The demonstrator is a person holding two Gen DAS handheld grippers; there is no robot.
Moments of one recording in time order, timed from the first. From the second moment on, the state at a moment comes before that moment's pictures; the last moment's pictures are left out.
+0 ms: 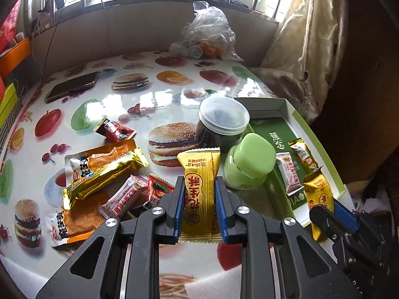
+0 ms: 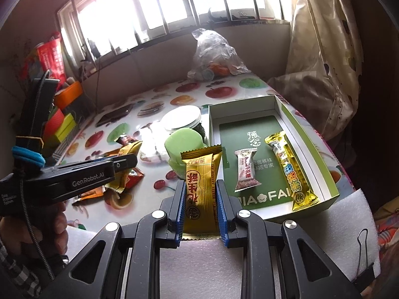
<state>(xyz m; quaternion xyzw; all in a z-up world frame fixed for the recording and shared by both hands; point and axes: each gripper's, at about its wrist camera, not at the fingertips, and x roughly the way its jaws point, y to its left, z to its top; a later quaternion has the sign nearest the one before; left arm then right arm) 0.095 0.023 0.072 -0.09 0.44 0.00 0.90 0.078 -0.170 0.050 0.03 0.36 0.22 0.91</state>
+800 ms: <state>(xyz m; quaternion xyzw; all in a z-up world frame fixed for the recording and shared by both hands) 0.109 -0.034 0.111 -0.07 0.40 -0.06 0.91 0.096 -0.211 0.066 0.05 0.34 0.18 0.92</state>
